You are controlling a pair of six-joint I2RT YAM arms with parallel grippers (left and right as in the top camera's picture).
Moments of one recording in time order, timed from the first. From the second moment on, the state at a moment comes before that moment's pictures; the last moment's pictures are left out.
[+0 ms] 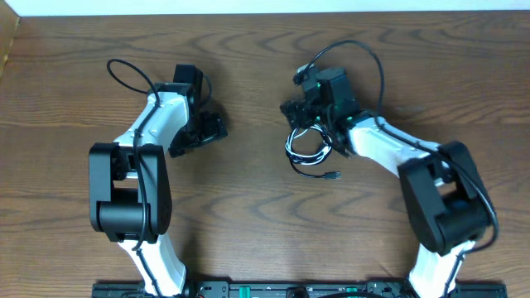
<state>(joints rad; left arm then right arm) -0.07 1.97 1.32 -0.88 -0.01 -0.49 0.42 1.95 1.16 0.09 -0.20 0.03</state>
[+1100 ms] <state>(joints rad) -0.07 1.97 1.32 -0.88 -0.01 -0.49 0.34 1.98 1.18 -0.22 -0.43 0.13</state>
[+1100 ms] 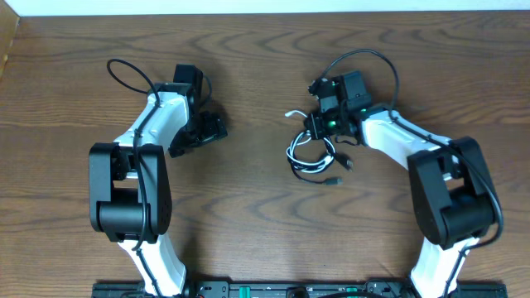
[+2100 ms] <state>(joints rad) -0.07 1.97 1.32 -0.88 -0.01 -0.49 0.43 1.80 1.19 -0.64 -0.44 0.20</state>
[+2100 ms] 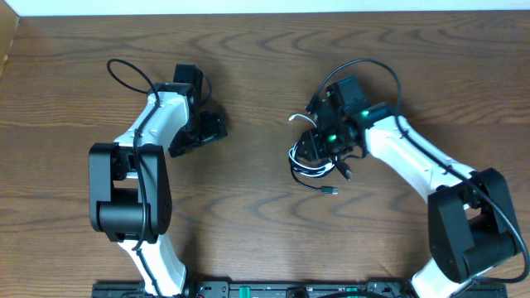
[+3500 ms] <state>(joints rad) -0.07 1.97 1.32 -0.88 -0.01 -0.49 0.53 1.80 1.19 -0.61 -0.25 0.26</state>
